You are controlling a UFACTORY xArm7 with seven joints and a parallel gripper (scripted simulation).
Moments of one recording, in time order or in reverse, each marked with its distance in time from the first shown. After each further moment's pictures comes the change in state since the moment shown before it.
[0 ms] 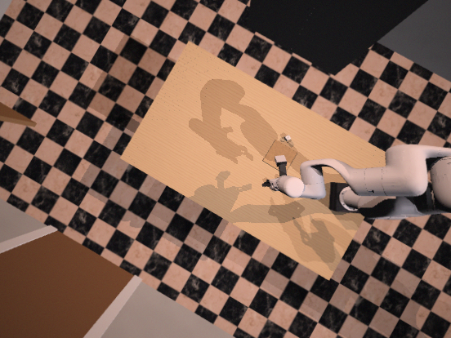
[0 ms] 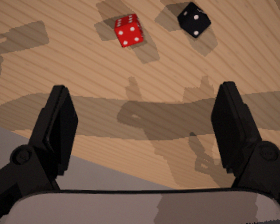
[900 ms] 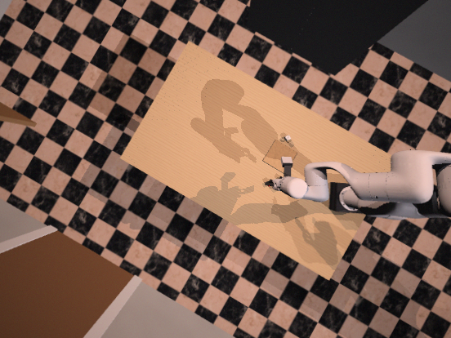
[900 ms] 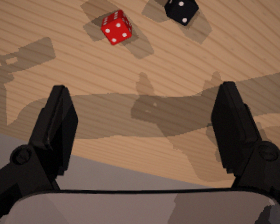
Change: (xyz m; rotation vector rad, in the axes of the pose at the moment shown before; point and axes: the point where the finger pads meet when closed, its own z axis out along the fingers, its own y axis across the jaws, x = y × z) arm -0.008 0.014 0.001 -0.010 -0.007 0.137
